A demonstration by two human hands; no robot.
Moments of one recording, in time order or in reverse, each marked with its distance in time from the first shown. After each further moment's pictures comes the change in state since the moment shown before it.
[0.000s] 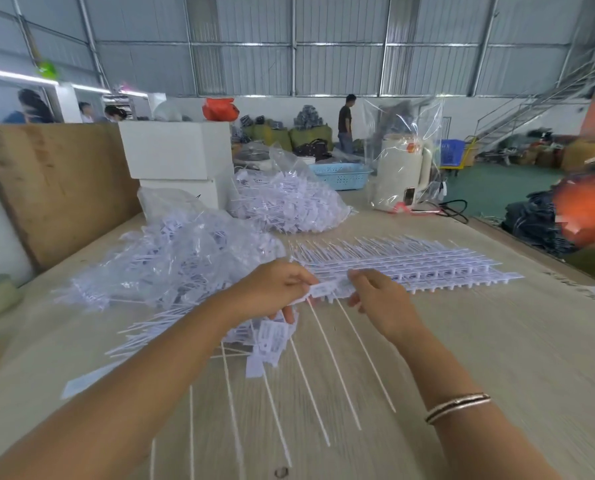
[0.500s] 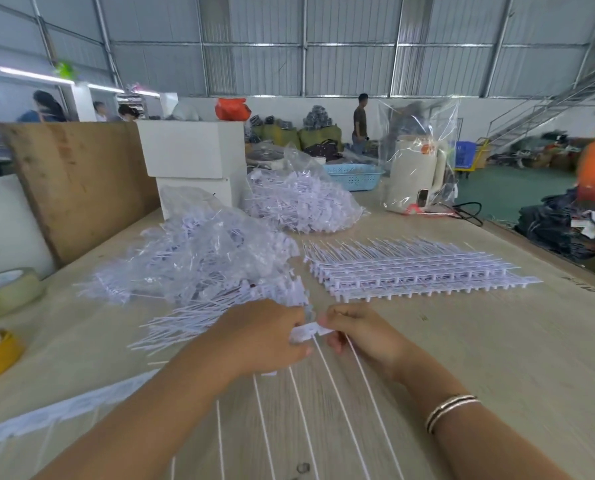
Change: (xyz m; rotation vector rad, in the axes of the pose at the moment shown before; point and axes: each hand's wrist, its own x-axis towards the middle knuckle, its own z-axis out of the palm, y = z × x) left_hand -0.055 -0.010 0.007 0.724 -0.040 -0.021; right_hand -0.018 0.005 0.039 0.367 -0.510 -0.154
